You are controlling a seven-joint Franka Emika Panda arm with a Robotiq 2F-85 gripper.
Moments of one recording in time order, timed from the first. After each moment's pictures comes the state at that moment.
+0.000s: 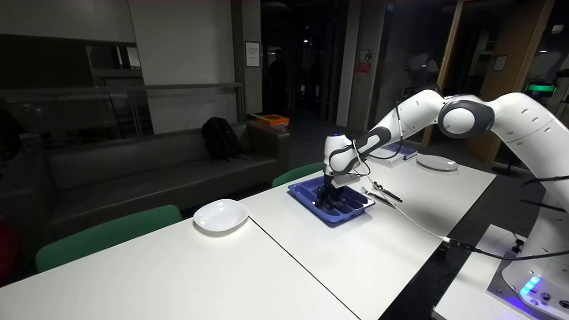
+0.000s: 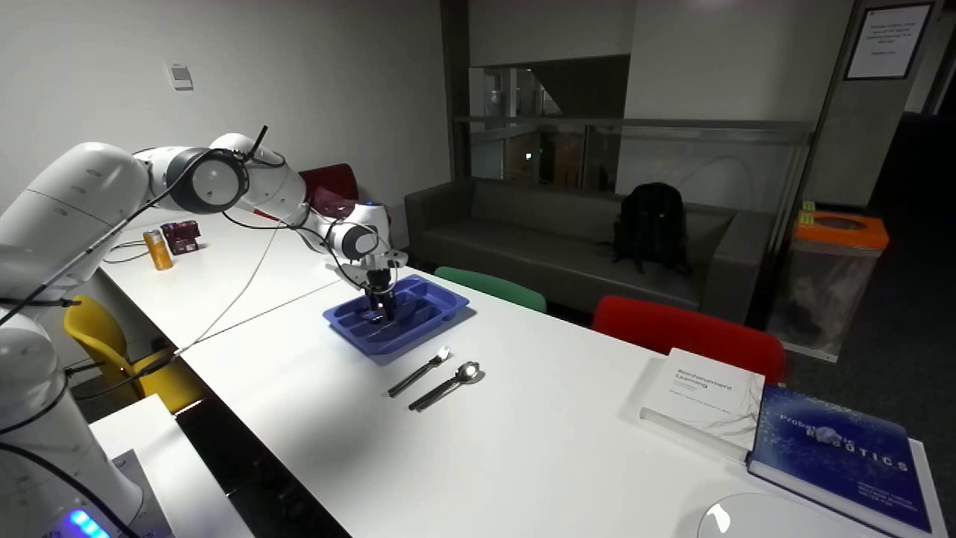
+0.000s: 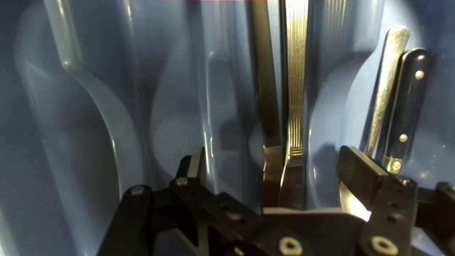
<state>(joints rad) 0.21 0.86 -0.02 -1.51 0.04 2.36 0.31</state>
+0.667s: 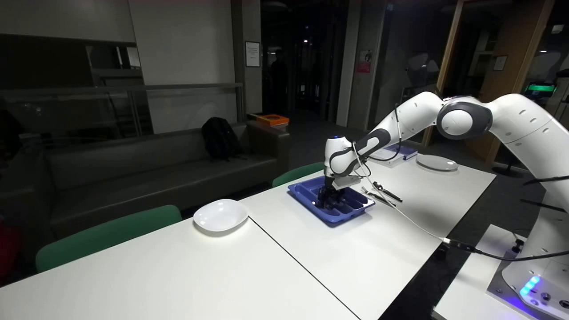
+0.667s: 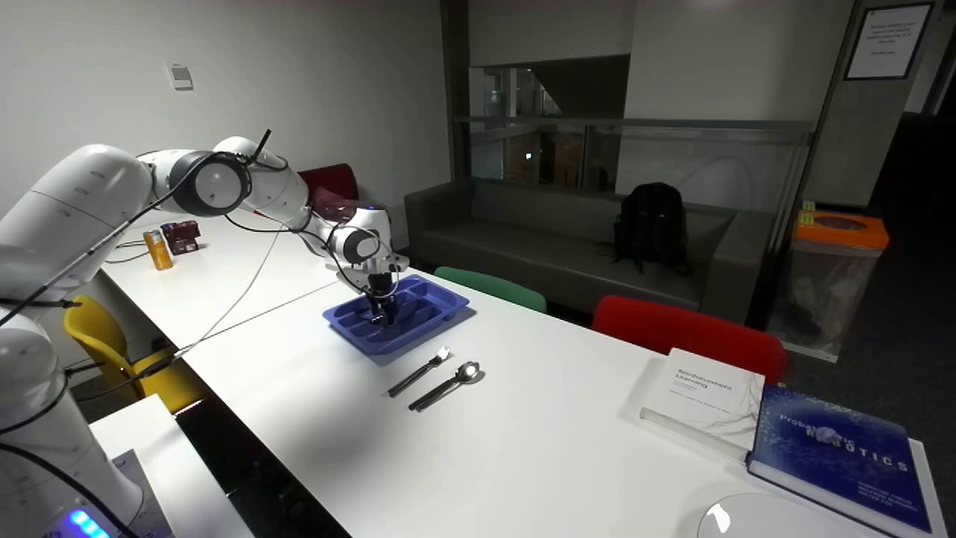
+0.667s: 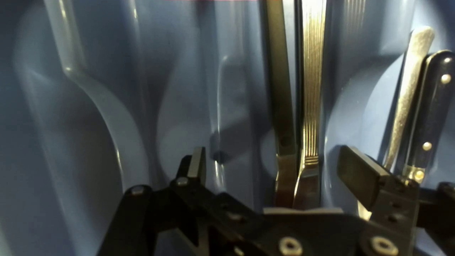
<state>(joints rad) 0.20 0.88 -0.02 -1.50 0.04 2.36 0.31</state>
